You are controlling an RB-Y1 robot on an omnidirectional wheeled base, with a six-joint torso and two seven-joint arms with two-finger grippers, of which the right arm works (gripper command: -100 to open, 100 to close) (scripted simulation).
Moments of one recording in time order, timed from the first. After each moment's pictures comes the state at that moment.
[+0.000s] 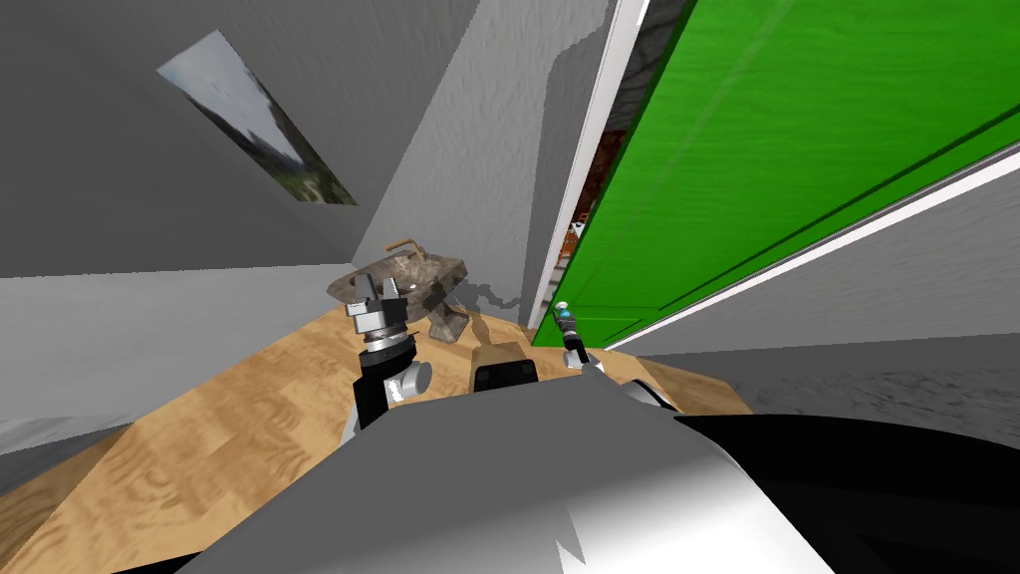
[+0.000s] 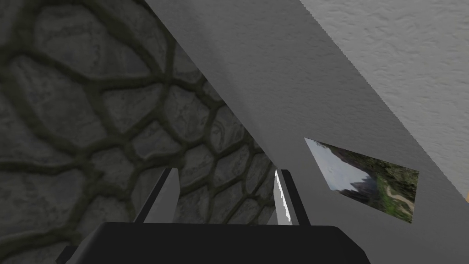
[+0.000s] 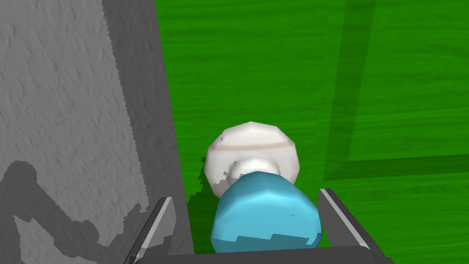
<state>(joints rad) -0.06 -0.33 0.14 -0.62 -0.41 -0.88 -1.64</state>
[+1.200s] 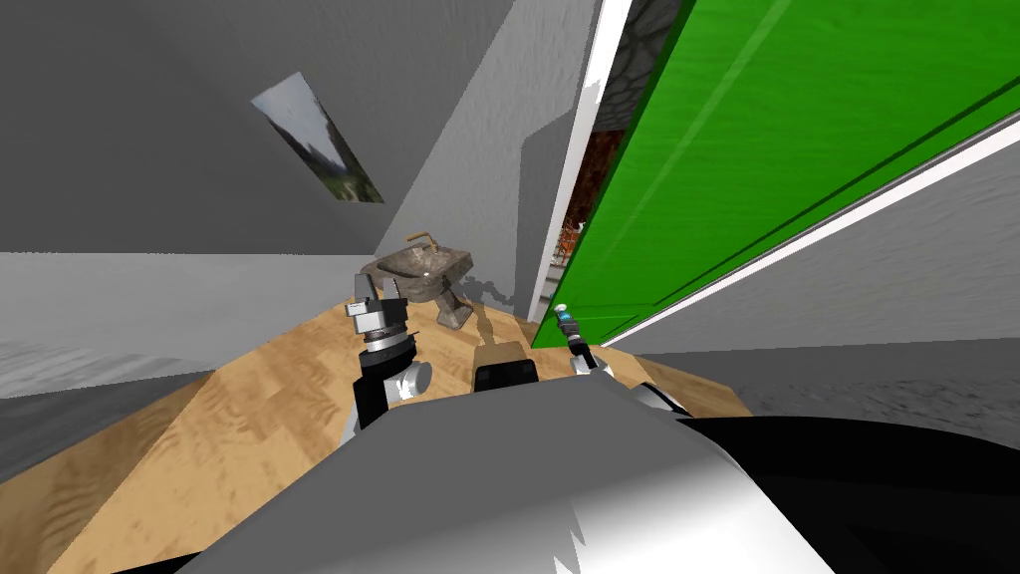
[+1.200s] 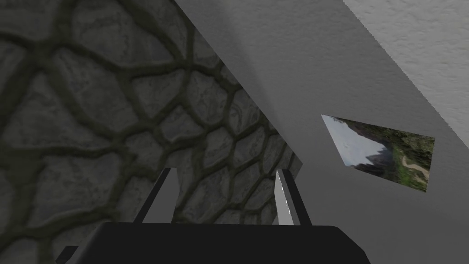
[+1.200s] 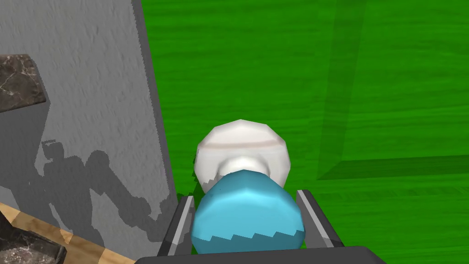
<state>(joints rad) -0.02 -0.40 0.23 -0.62 -0.36 -0.94 -1.75</state>
